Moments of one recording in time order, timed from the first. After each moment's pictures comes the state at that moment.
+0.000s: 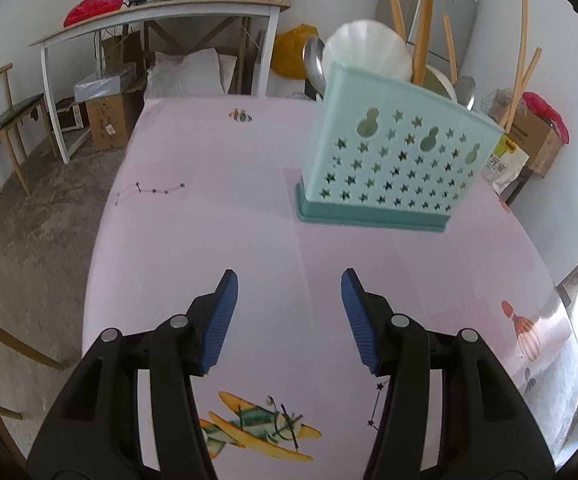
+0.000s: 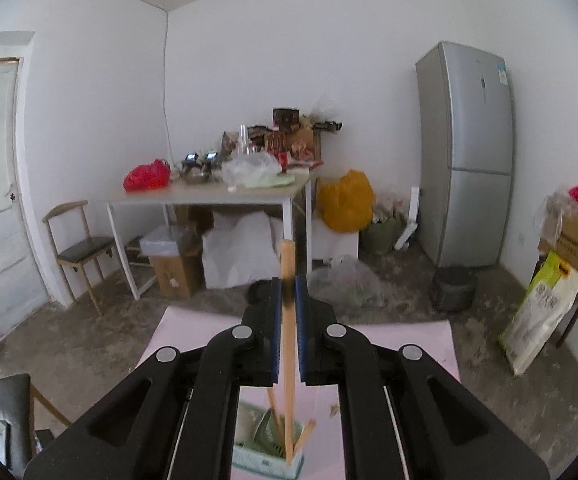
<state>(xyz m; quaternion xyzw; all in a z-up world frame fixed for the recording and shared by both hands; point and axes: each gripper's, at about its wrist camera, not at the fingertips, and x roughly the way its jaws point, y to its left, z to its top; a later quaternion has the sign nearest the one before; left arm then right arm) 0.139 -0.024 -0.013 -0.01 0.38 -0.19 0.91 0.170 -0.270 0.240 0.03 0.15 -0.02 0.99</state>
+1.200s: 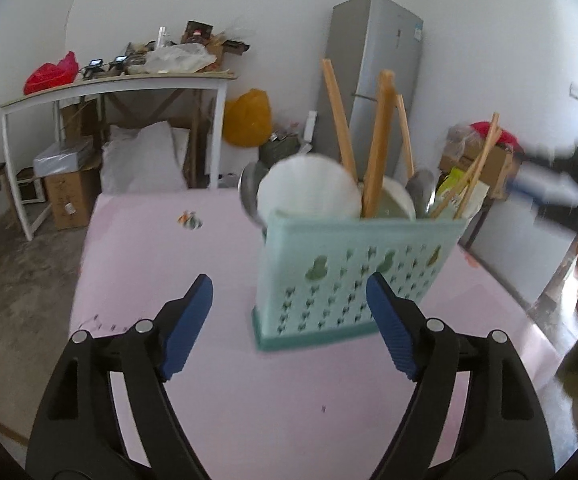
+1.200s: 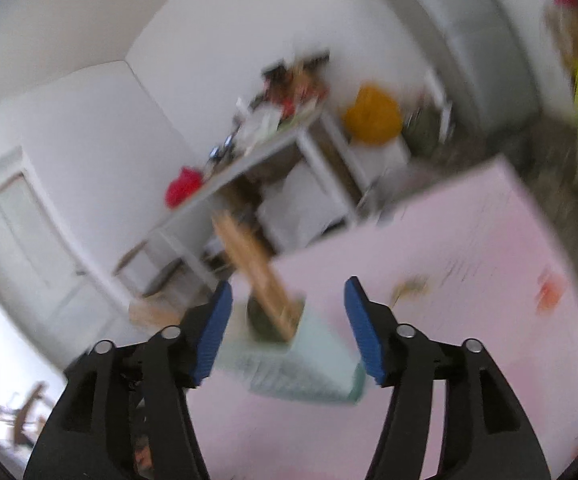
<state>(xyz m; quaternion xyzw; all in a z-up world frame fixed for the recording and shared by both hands) 0.190 -0.048 0.034 -0.02 0.26 -0.28 0.92 0.138 -0.370 0.061 0.30 0.23 0.12 0.92</state>
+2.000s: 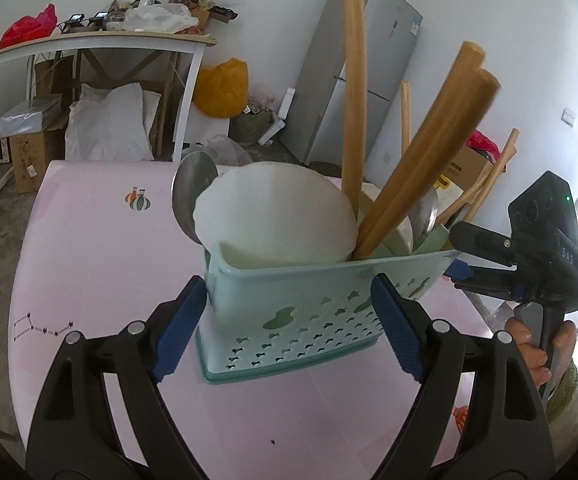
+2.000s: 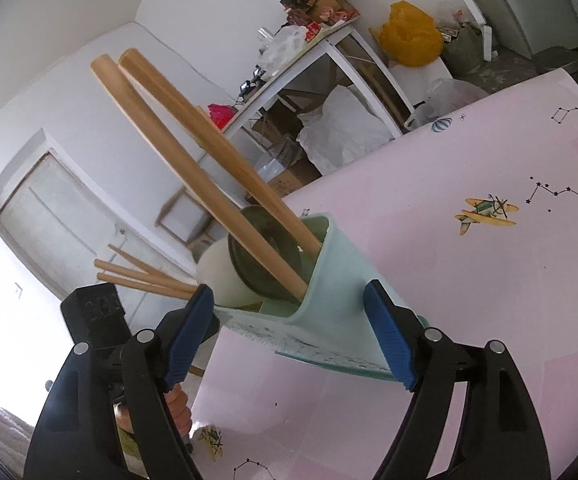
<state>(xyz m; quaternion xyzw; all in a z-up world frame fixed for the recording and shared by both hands) 0.233 -0.080 0.024 -0.06 0.31 -0.33 0.89 0.203 -0.345 0.011 0.31 0.31 0.21 0.87</state>
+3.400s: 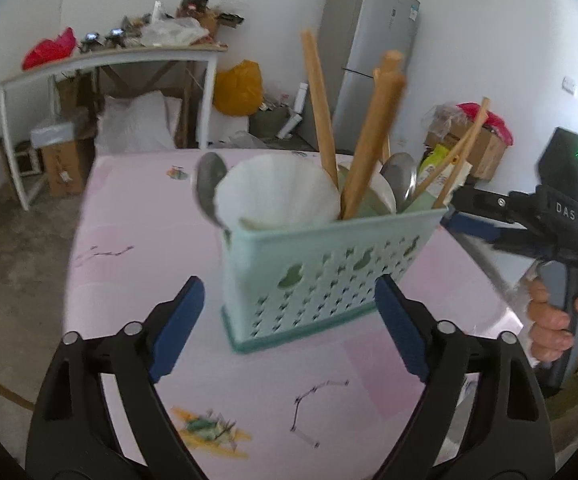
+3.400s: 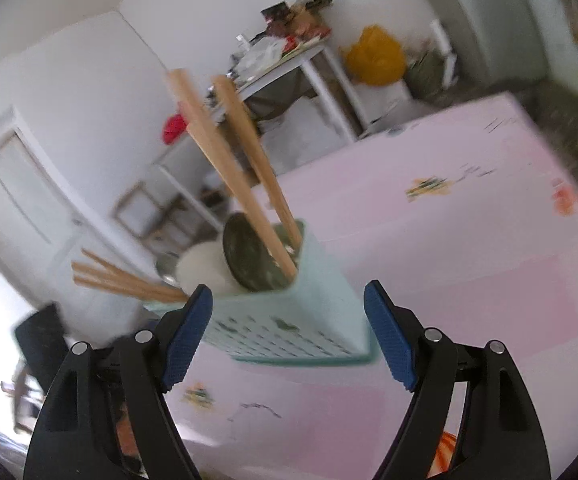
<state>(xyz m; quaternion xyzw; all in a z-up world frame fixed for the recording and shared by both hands) 0.116 -0.041 0.037 -0.01 0.31 -0.28 0.91 0.098 -0.309 0.042 0.24 0.32 0.11 0.91</state>
